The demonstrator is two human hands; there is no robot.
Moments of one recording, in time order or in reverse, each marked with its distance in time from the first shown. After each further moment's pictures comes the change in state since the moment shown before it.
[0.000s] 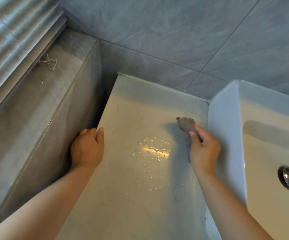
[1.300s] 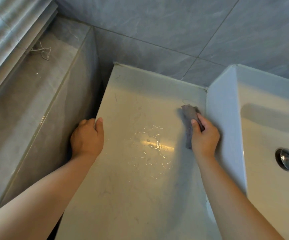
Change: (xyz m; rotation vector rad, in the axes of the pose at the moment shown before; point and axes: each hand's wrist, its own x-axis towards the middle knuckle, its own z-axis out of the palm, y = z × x) left_hand 0.000 -0.002 0.001 0.003 0.007 0.032; right_hand 0.001 0.021 0.000 -0.052 -0.014 0.040
